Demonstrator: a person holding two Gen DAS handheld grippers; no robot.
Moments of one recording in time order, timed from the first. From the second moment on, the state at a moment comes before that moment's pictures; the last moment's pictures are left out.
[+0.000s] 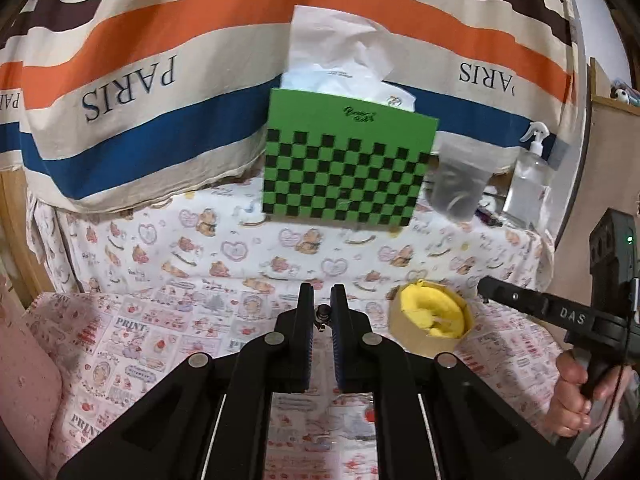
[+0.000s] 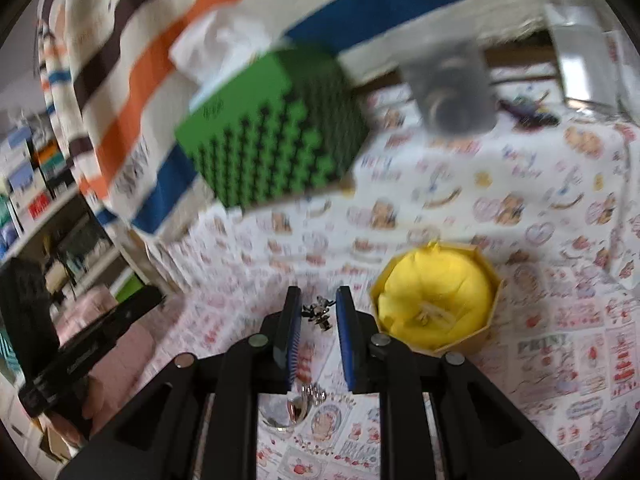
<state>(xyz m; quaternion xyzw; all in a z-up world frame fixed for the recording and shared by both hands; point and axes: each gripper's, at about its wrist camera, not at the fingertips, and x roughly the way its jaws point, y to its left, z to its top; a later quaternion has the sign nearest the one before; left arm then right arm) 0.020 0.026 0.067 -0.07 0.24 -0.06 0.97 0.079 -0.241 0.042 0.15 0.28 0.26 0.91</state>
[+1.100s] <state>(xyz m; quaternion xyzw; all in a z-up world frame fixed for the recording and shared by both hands) 0.159 -0.081 -0.009 -0.17 0.35 -0.23 0.89 0.149 -0.319 -0.016 0.26 0.31 0.22 0.89</state>
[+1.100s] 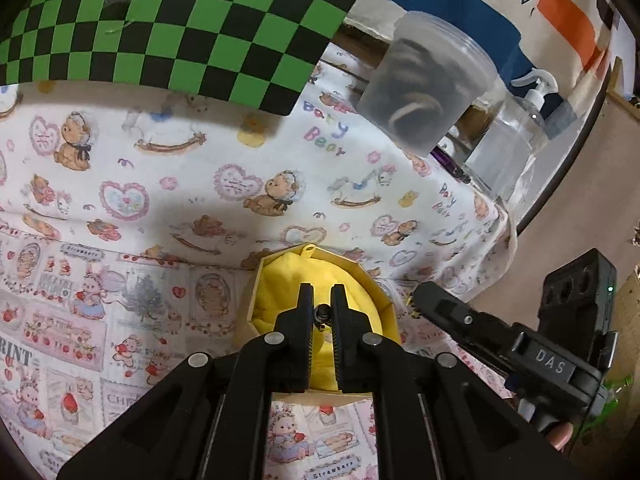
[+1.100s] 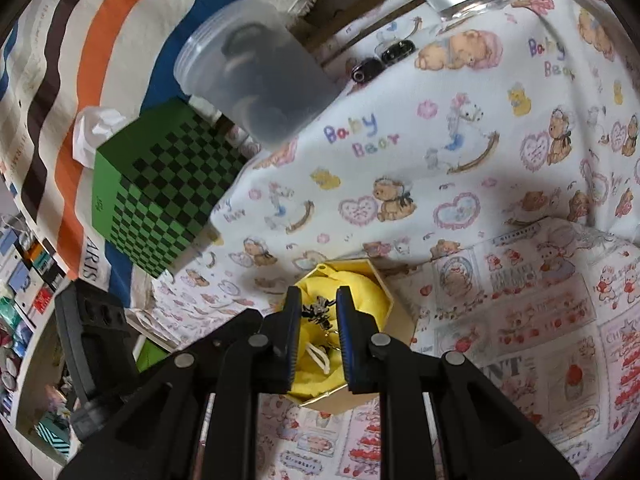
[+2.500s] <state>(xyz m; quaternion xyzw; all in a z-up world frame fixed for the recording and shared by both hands) 0.134 -0.079 0.024 -0.08 0.26 -0.13 0.95 0.131 -0.331 -0.001 0.24 0.27 0.16 0.92</state>
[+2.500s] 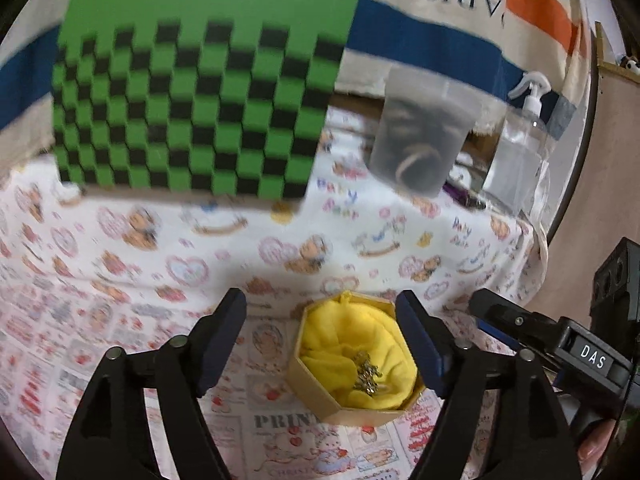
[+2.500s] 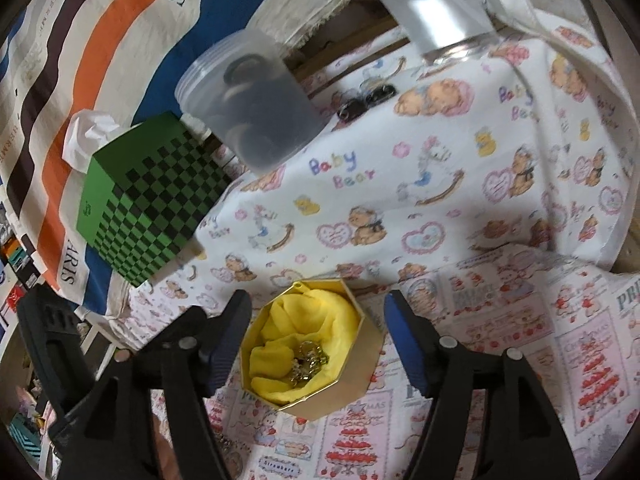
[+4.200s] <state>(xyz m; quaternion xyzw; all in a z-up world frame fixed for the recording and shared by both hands) 0.056 -0.013 -0.030 -0.03 0.40 -0.11 0.91 0.078 -0.251 0.026 0.09 0.25 0.13 0.95</state>
